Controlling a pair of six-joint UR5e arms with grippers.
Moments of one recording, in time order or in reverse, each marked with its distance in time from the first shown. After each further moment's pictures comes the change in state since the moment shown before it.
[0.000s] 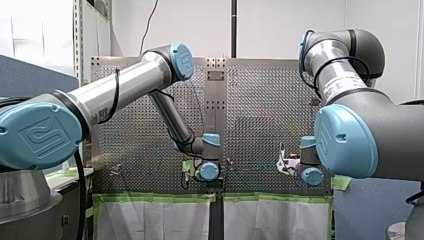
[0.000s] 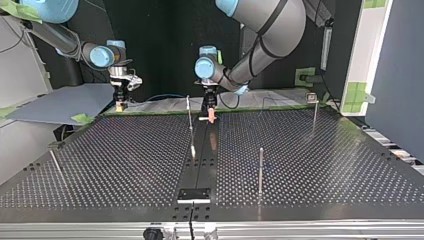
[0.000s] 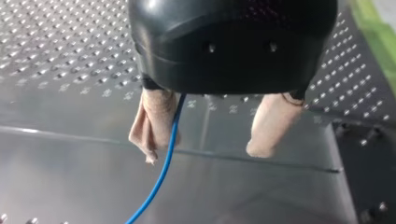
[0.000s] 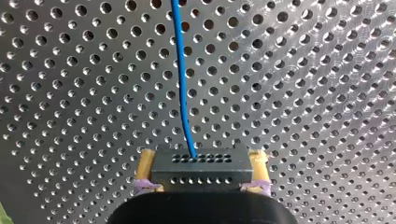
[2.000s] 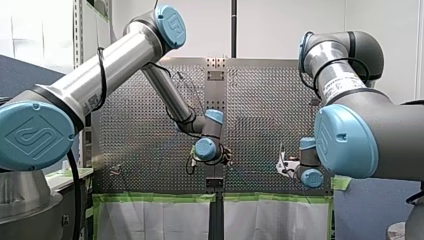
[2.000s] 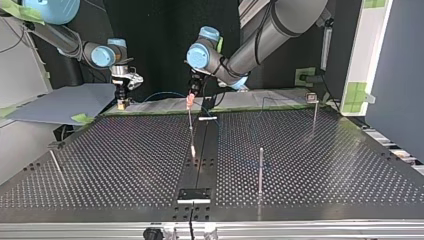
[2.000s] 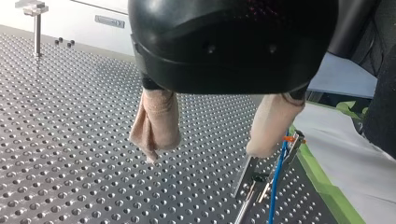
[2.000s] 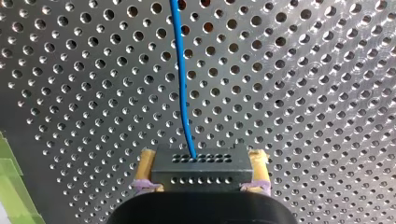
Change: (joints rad) left arm -0.067 0.229 -0.163 -0.240 0.282 0.040; right arm 0.003 0.012 0.000 0.027 0.002 0.028
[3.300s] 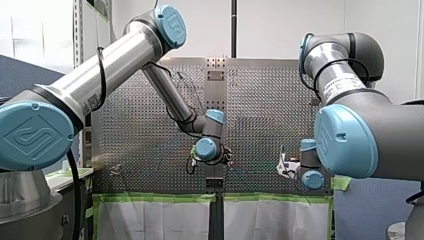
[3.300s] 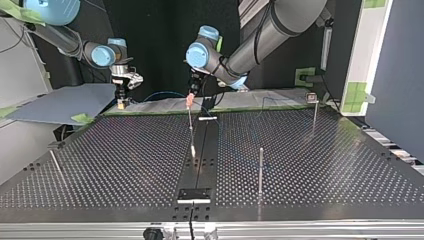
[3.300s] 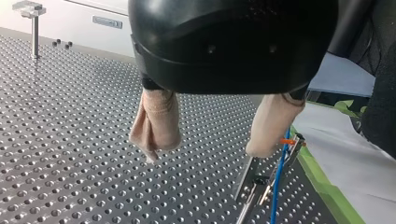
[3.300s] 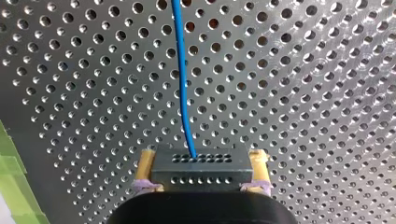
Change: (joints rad) left arm -0.005 0.001 0.000 -0.001 -0.009 0.010; right arm -0.004 0.010 0.000 -0.011 -0.004 0.001
